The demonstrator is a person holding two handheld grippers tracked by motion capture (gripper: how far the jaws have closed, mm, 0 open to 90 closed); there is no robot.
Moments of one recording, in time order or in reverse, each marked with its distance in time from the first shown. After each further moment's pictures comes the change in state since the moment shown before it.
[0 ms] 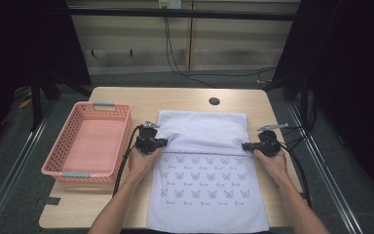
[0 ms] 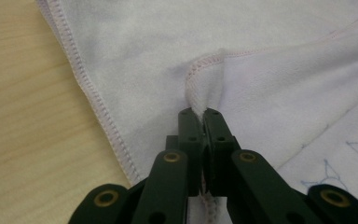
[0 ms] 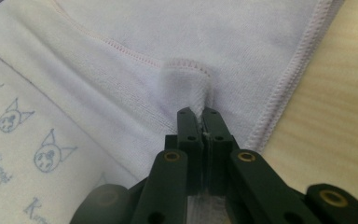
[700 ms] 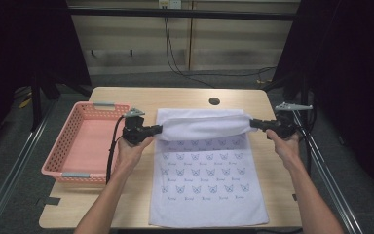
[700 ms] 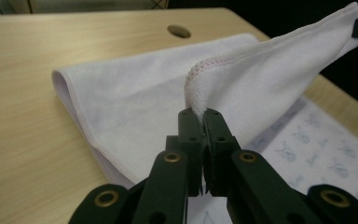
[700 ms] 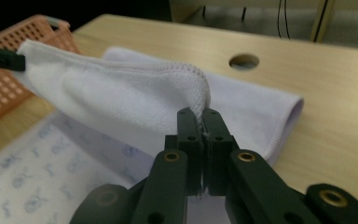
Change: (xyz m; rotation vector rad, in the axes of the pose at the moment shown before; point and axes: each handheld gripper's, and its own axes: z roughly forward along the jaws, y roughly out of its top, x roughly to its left) left arm 0.000 0.033 -0.076 -0.194 -0.116 0.003; right arm 0.000 0.058 -0.069 -0.273 0.075 -0.042
